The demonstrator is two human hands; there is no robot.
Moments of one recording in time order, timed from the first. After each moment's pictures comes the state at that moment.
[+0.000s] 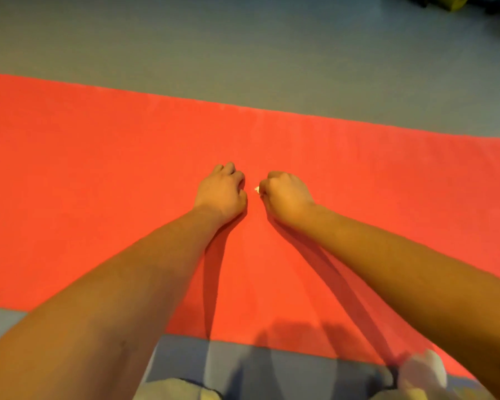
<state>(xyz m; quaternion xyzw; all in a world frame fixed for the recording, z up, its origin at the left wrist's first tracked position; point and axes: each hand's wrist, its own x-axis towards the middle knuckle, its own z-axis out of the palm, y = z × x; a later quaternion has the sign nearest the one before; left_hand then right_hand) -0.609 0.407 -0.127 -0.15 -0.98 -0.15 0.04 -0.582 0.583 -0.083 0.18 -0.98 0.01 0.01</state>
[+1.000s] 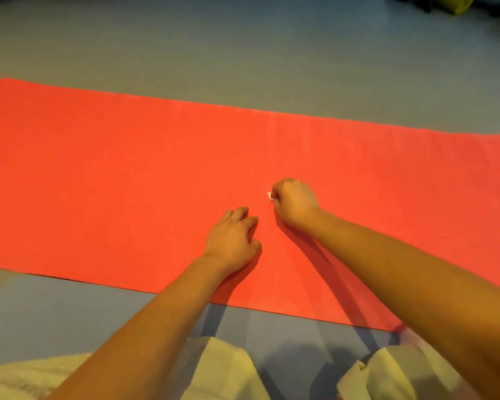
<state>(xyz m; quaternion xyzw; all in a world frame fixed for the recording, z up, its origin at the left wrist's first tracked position) -0.471 0.382 -0.112 -0.14 -0.97 -0.18 -0.07 -0.548 0.566 -0.088 0.11 -0.99 0.11 -0.01</state>
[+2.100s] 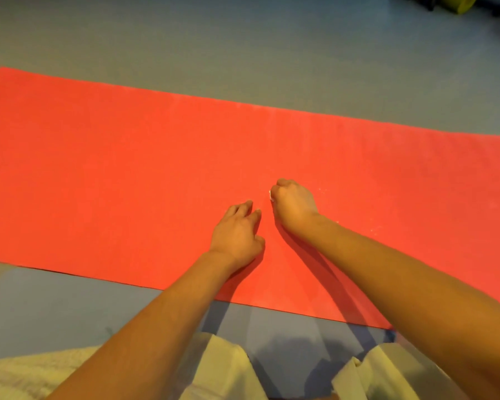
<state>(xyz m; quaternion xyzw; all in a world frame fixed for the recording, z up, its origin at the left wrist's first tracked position) -0.468 0.400 -0.106 -0.12 -0.97 -0.19 -0.08 -0.532 0.562 -0.088 0.15 -0.99 0.01 0.00</state>
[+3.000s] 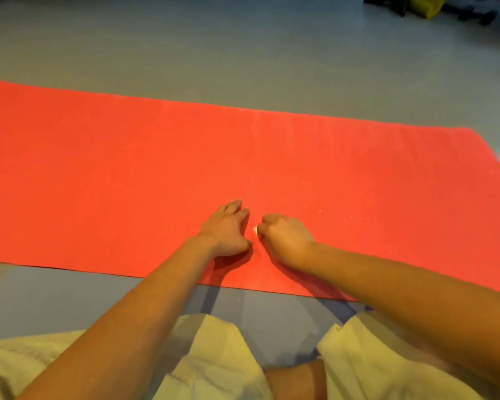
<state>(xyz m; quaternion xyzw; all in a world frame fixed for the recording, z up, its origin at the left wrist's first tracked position) -0.464 0.394 -0.079 -0.16 -0.96 -0.13 -0.21 -0.439 0.581 -0.094 0.26 -0.97 0.05 -0.01</state>
